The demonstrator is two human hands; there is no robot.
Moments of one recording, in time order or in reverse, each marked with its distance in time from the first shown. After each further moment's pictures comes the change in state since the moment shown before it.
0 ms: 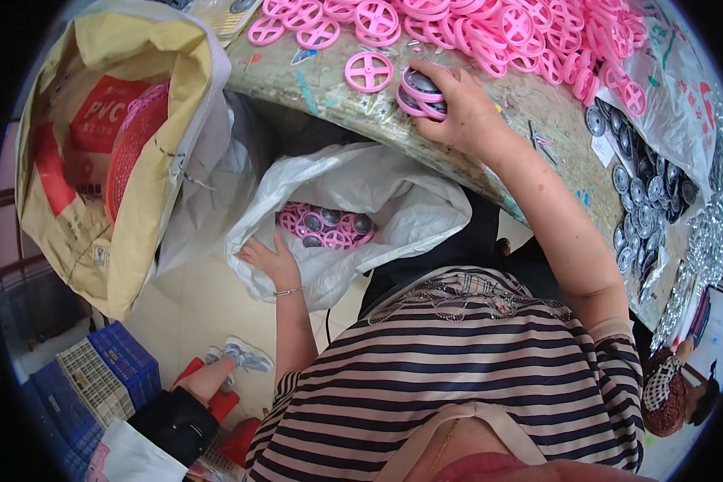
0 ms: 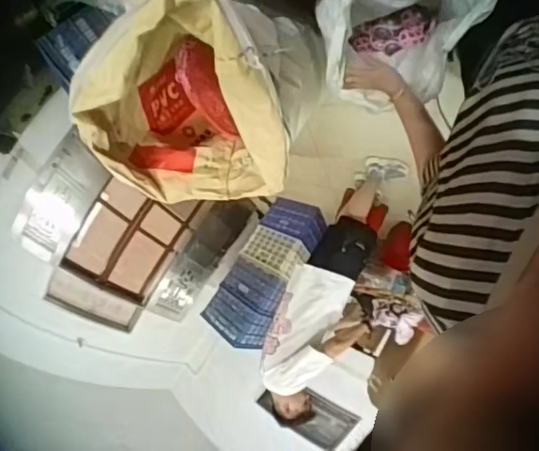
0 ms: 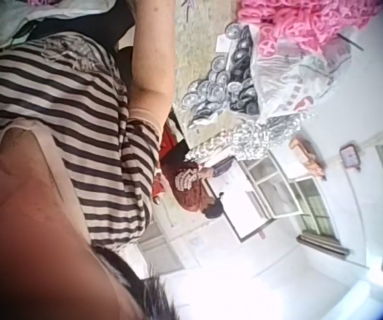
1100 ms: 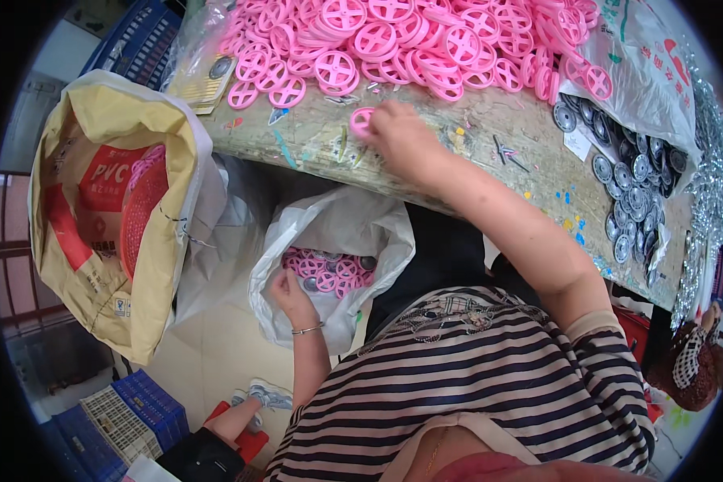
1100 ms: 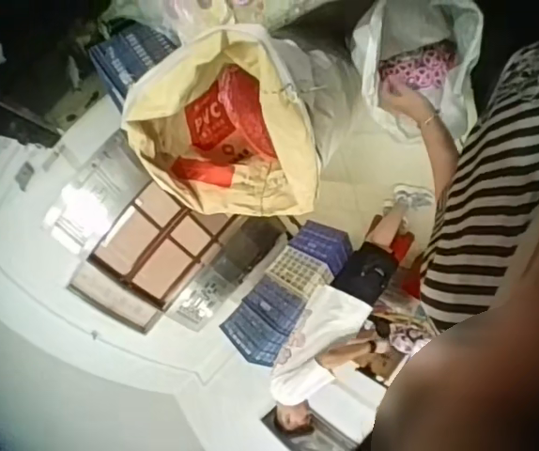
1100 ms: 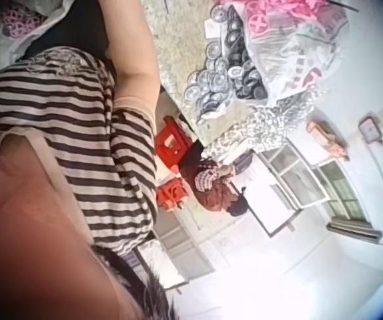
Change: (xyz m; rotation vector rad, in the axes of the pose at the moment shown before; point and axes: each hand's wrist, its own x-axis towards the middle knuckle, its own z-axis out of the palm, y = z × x) left_hand -0.010 0.045 -0.007 -0.721 -0.170 -0.477; right_hand 0.013 0.000 0.032 -0.110 0.079 -0.065
